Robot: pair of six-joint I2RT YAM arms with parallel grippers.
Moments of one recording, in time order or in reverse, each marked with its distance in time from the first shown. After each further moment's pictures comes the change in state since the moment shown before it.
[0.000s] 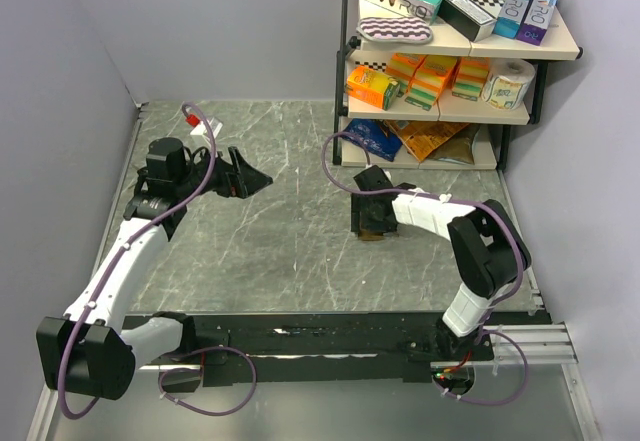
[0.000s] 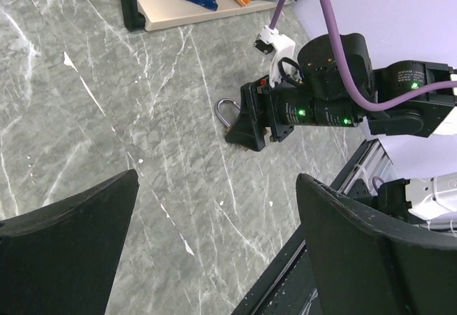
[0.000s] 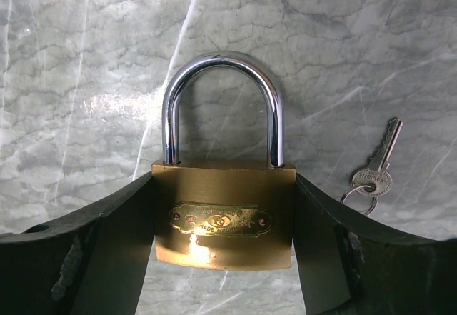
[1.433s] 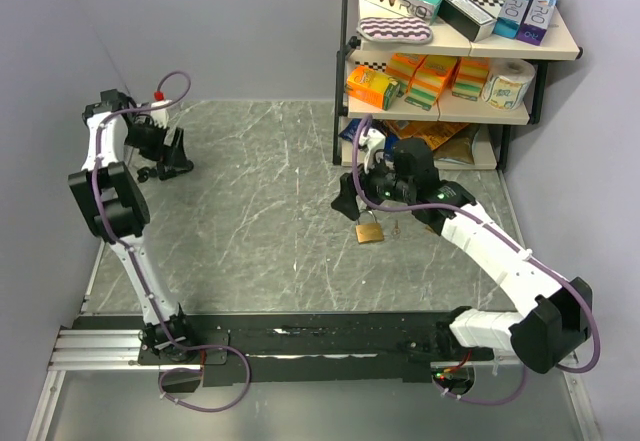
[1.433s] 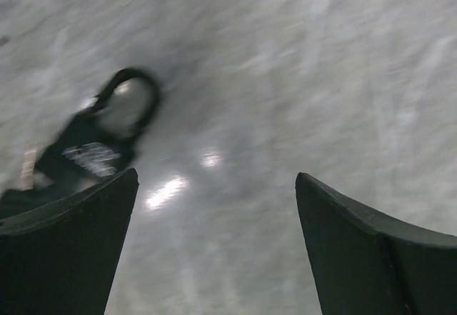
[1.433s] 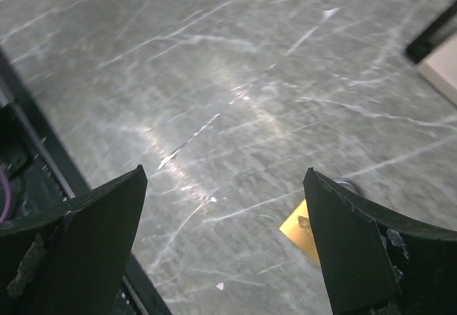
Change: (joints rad) left arm 0.473 1.063 1.078 -0.943 -0.037 1.083; right arm 0.000 -0.475 0.094 0.065 -0.525 -0.476
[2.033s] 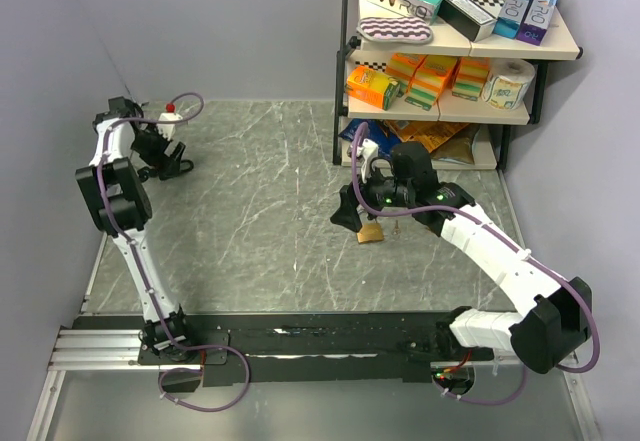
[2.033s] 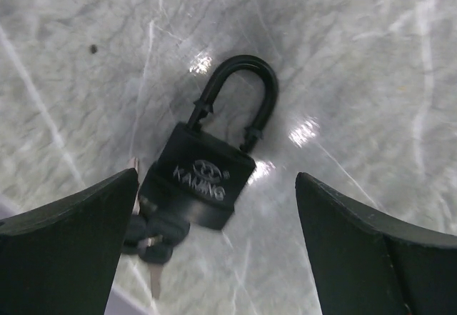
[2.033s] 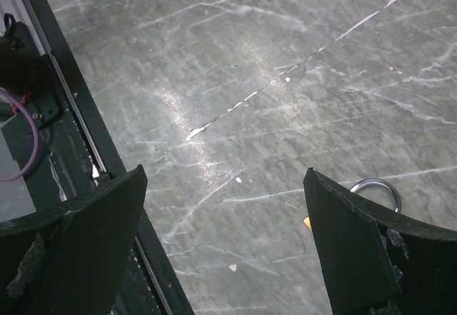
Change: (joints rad) left arm 0.021 0.159 0.053 0.134 -0.193 0.296; right arm 0.000 0.003 -0.018 -0.058 -0.179 -0.087
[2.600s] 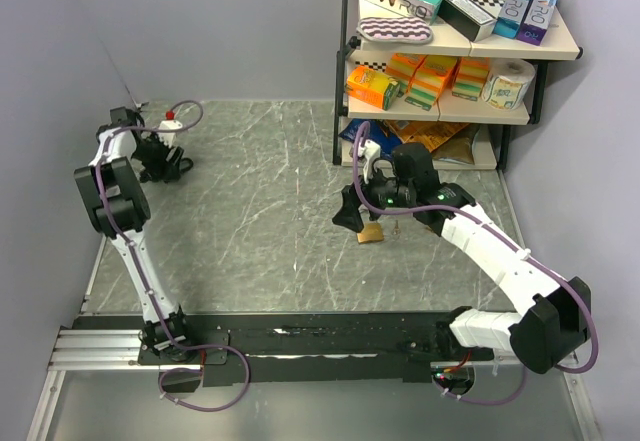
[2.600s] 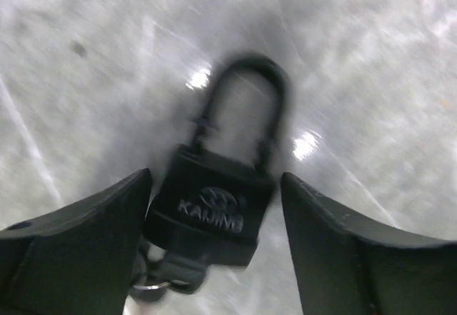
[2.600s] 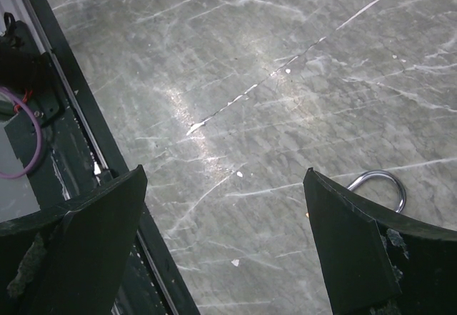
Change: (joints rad) left arm 0.008 0.026 -0.108 0.150 0.028 -0.016; right arm -0.018 0.000 -0.013 -0.010 -0.013 0.010
